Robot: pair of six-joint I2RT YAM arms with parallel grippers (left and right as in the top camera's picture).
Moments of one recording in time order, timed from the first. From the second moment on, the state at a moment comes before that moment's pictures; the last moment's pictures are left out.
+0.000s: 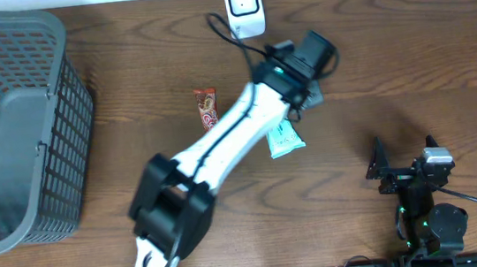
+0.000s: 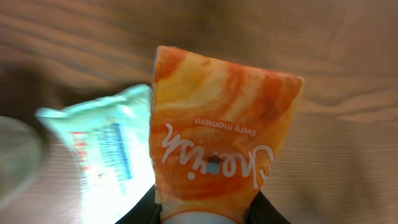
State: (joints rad) left arm -0.80 2.13 1.85 -0.85 -0.09 -0.94; right arm -0.07 0.01 0.01 -0.07 -0.03 0.10
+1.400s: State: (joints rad) left arm -0.23 1.08 1.94 -0.68 -0.79 -0.11; right arm -0.07 0.19 0.09 -0.15 -0.40 0.28
